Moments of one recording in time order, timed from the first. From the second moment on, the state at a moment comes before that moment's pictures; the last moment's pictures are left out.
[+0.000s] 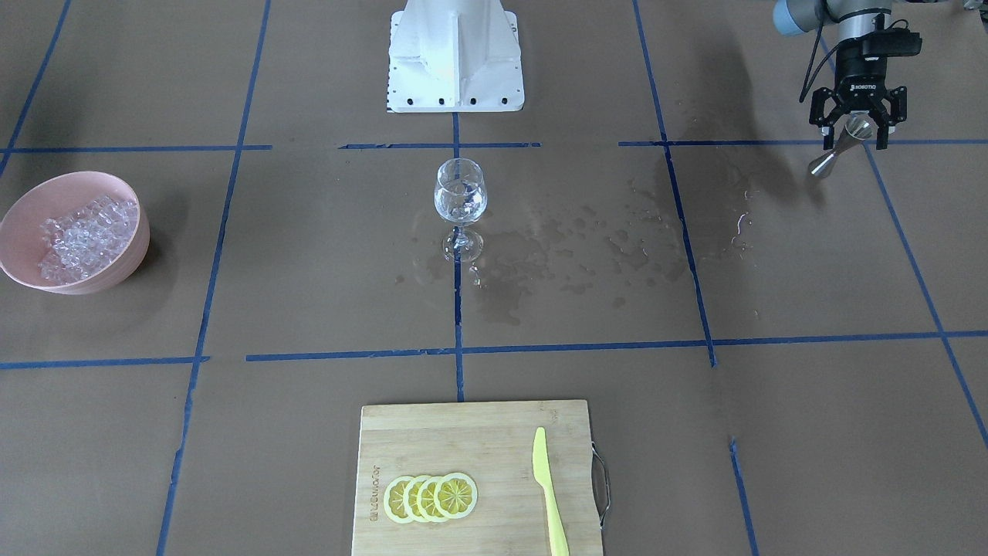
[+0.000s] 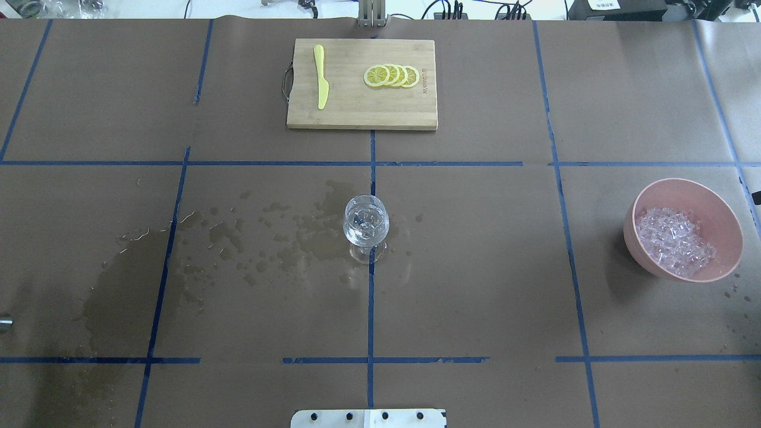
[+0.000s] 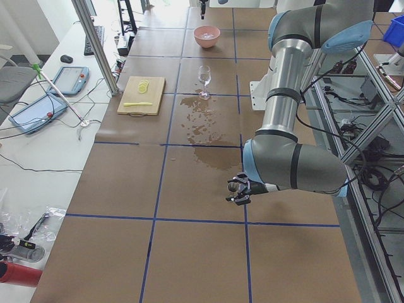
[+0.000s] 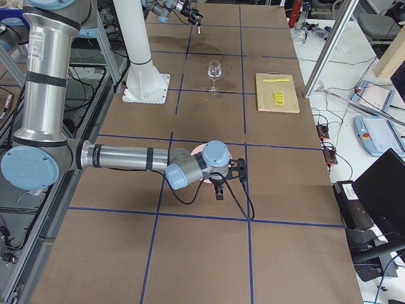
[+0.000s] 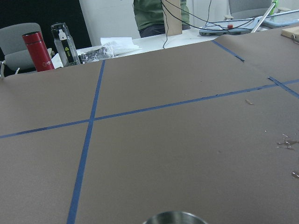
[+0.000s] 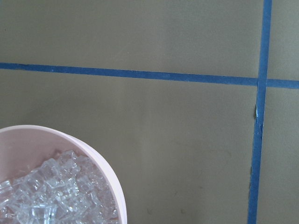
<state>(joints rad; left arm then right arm) 0.51 -1.15 -1.66 -4.78 0.35 0.58 1.35 -1.73 1.66 -1.07 2.43 0.37</state>
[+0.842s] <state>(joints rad) 0.44 -1.09 -1.79 -4.78 0.34 0.59 1.35 -1.73 1.66 -1.07 2.43 0.38</state>
